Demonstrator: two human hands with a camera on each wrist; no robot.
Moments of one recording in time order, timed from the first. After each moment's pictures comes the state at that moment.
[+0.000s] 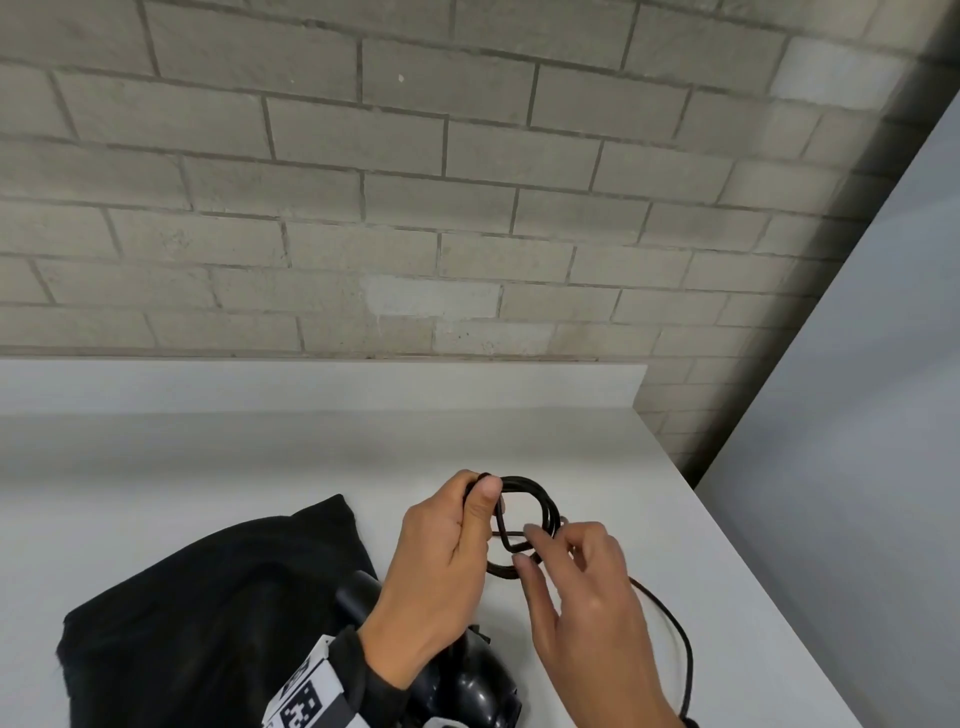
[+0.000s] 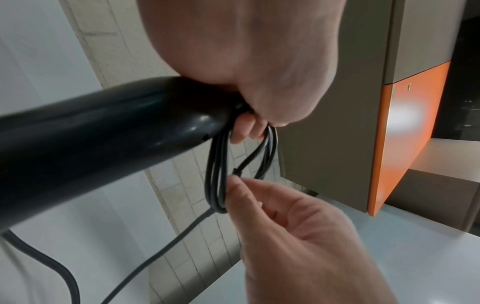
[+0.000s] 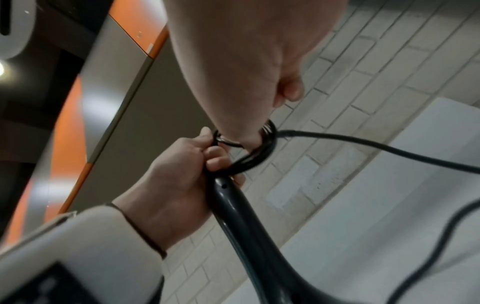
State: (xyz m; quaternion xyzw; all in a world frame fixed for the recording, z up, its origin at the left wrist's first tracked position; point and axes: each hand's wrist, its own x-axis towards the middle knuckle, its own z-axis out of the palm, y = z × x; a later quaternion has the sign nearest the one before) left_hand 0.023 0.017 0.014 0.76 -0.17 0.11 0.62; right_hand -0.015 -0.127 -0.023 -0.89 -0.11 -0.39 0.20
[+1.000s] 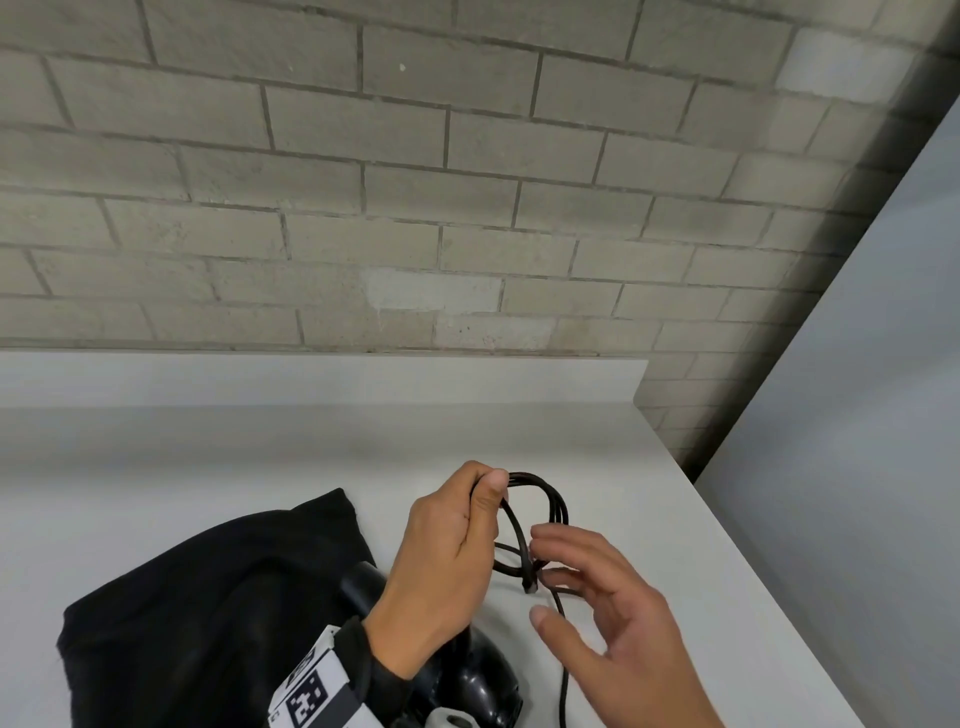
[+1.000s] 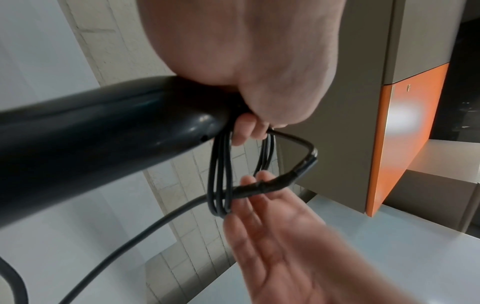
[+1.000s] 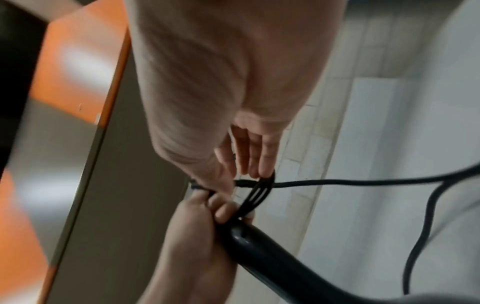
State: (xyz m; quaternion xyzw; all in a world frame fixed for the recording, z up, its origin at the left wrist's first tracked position) left_hand 0.027 0.016 0.012 0.78 -0.18 0.11 0.59; right_hand -0.034 -0.148 -0.012 -0.78 -0.16 -0.15 0.59
